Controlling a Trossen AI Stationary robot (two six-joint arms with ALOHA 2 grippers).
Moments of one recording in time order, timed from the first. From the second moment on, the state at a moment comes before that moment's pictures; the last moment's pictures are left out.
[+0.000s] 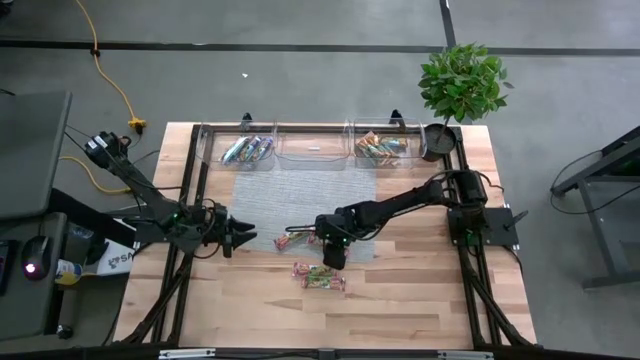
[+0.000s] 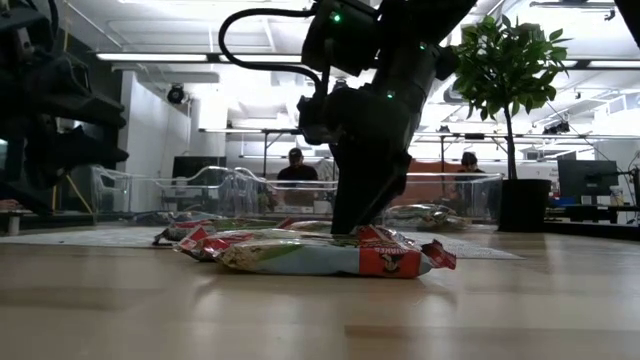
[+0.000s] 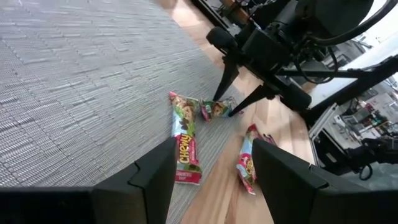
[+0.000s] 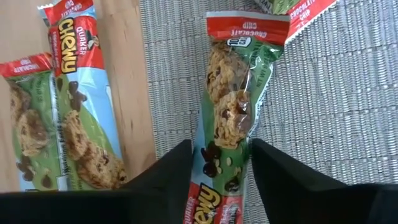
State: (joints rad) left arm -0.77 0.64 0.01 0.20 -0.88 -1.09; right arm 0.13 2.02 1.29 -0.40 -0.09 0.42
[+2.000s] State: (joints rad) left arm -0.77 0.64 0.01 0.16 -0.90 -1.21; right arm -0.52 1.95 1.54 -0.41 -0.15 0.00
